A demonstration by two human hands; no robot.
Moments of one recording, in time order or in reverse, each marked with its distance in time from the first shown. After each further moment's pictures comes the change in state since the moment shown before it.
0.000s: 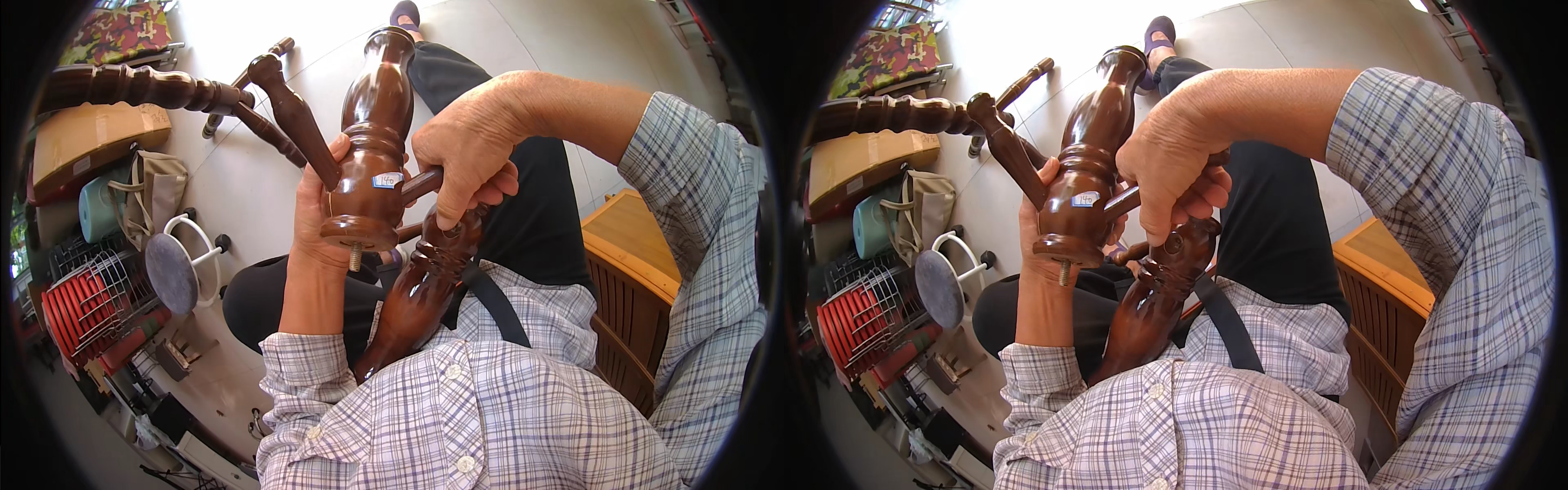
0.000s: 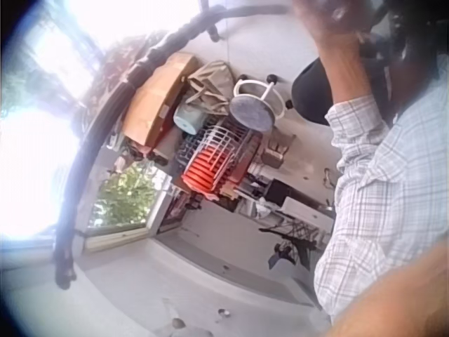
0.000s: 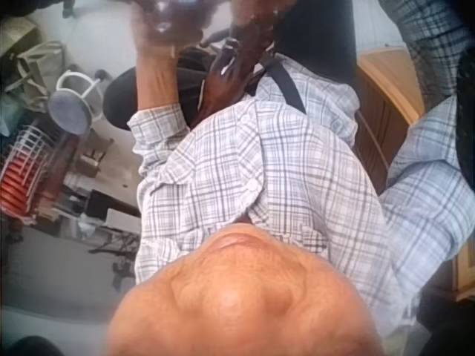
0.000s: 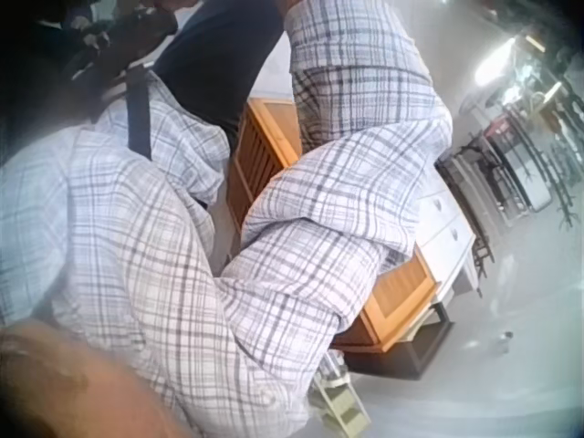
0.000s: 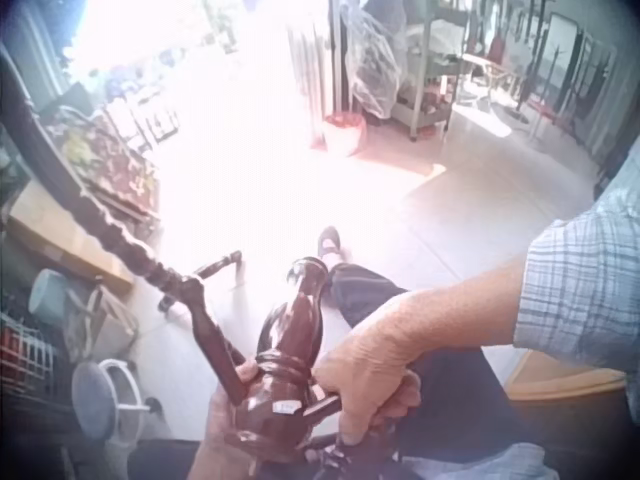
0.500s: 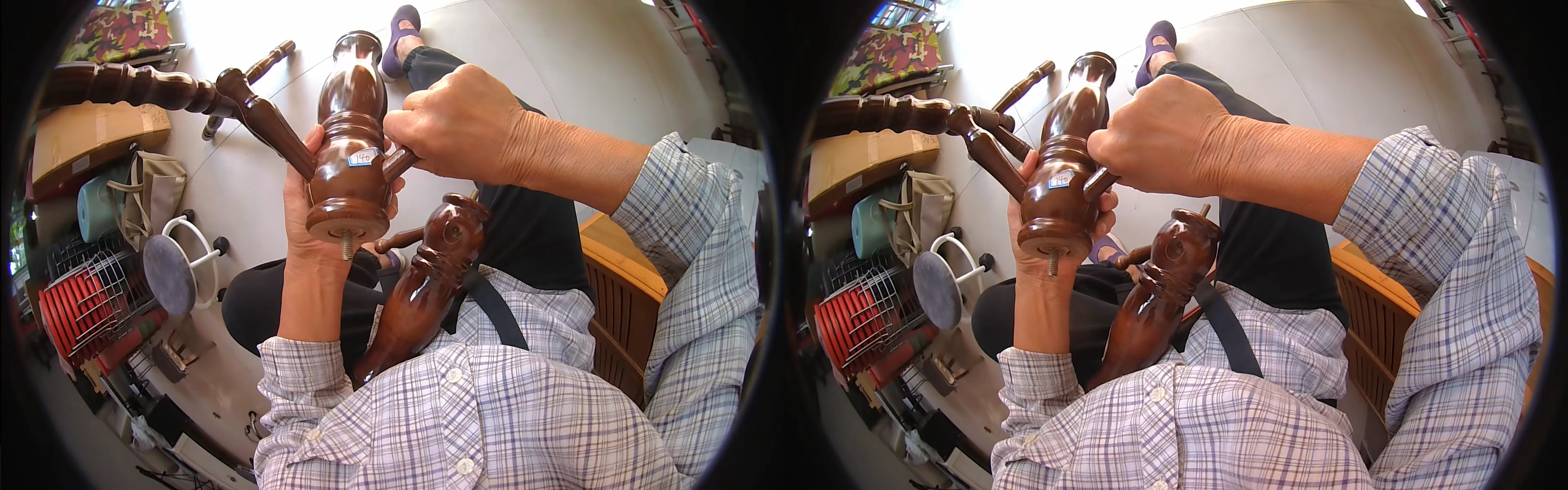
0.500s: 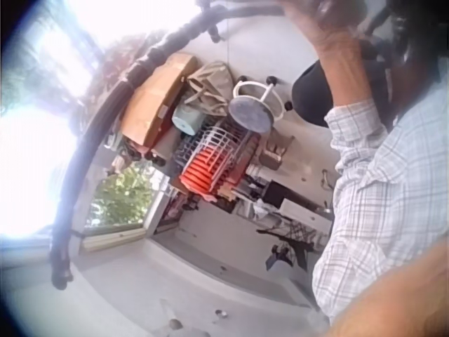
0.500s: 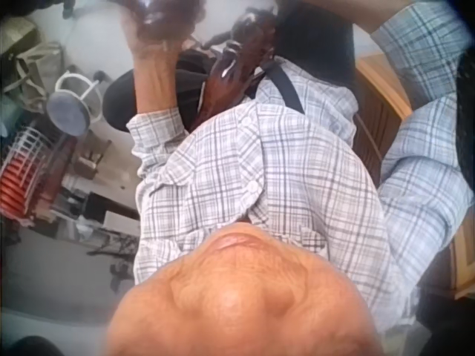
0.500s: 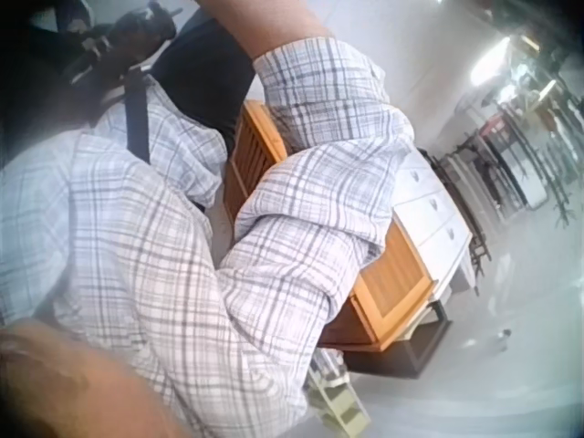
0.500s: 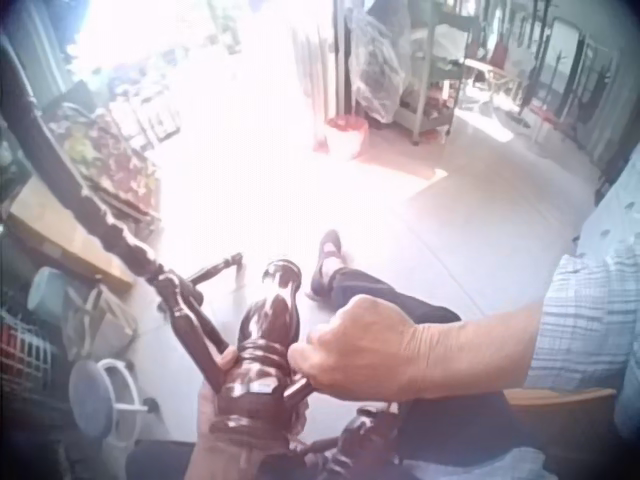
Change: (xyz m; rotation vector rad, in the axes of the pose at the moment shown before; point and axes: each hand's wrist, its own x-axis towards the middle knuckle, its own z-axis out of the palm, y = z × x) left_hand 0.003 0.010 -0.001 -0.131 -0.174 0.004; right_hand 0.023 0.019 0.035 -0.802 1.166 -0.293
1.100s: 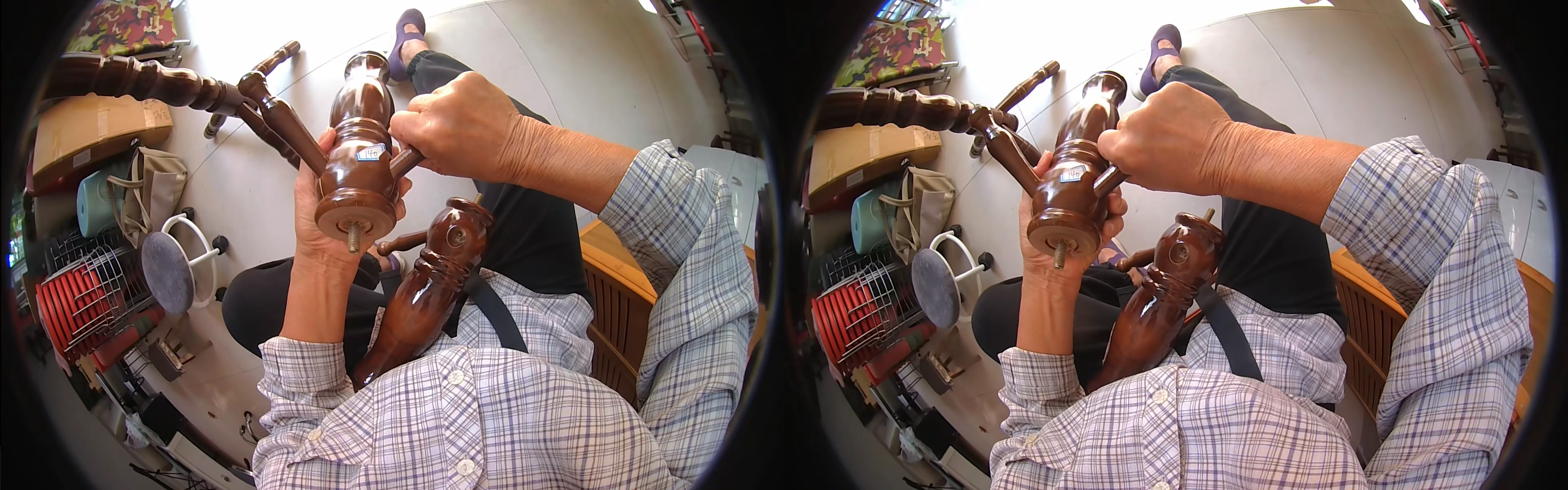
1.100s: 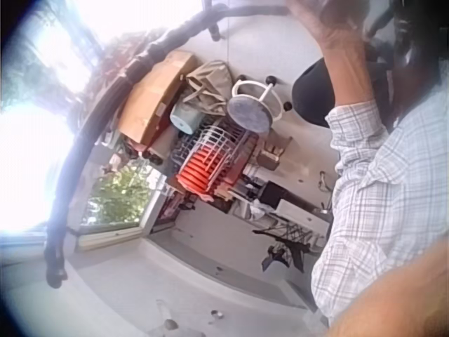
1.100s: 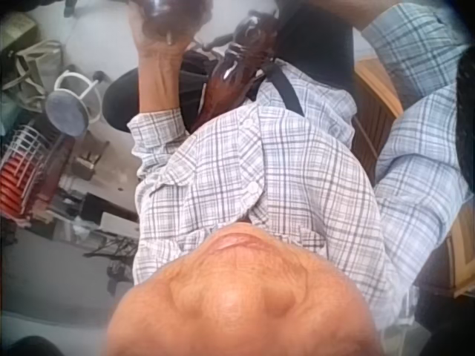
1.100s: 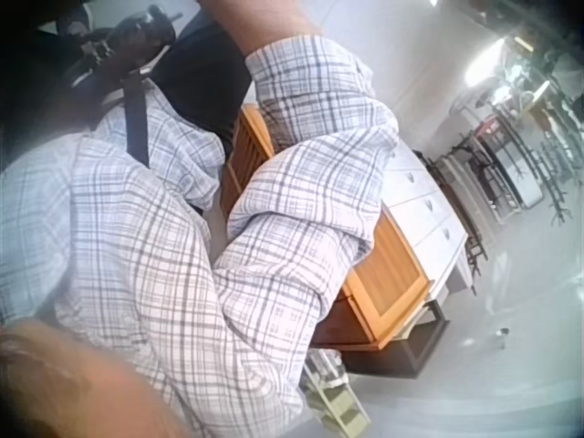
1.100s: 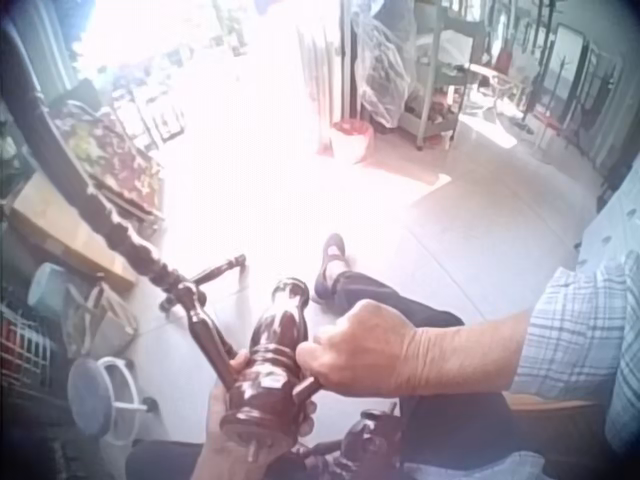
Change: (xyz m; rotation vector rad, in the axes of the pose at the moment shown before) left_hand 0.001 -0.004 -0.002 -0.086 0.056 -0.035; right_hand 0.000 0.007 0.020 -0.025 0.099 -0.016
